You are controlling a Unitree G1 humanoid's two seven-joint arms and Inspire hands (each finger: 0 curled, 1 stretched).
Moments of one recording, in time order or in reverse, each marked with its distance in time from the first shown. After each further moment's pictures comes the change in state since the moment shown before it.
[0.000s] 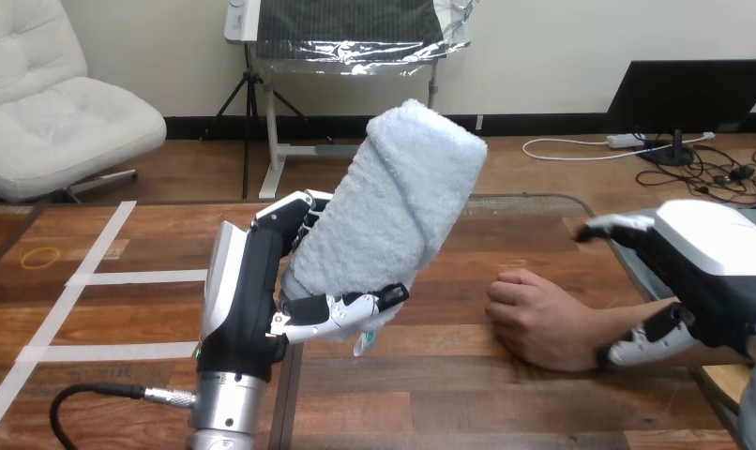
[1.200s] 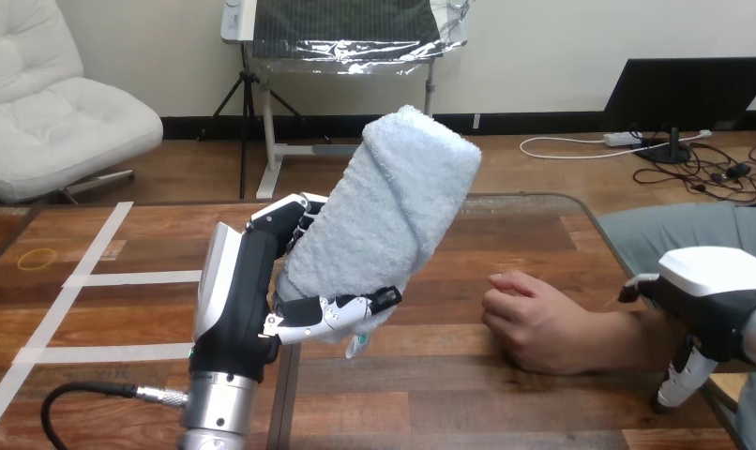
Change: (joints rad) left arm -0.003 0.008 0.032 0.015 -0.002 -0.024 -0.034; right arm -0.152 -0.079 0.170 0.247 -0.189 0.052 0.154
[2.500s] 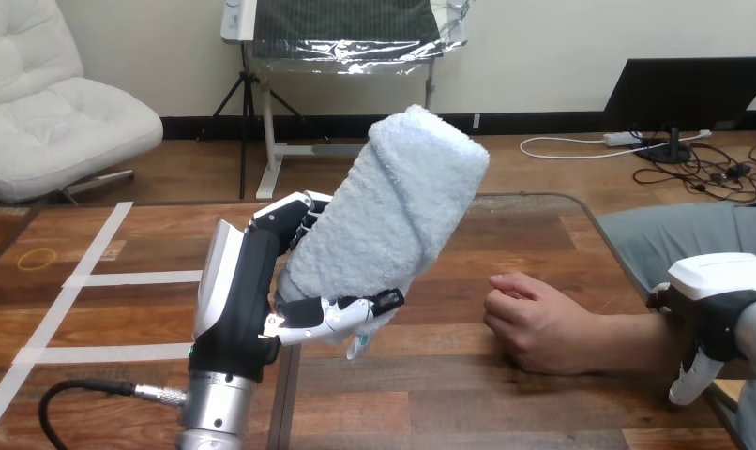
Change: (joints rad) left arm 0.000 0.006 0.009 0.000 0.004 -0.035 -0.016; right arm -0.084 0.000 0.117 0.101 -0.161 0.078 0.036
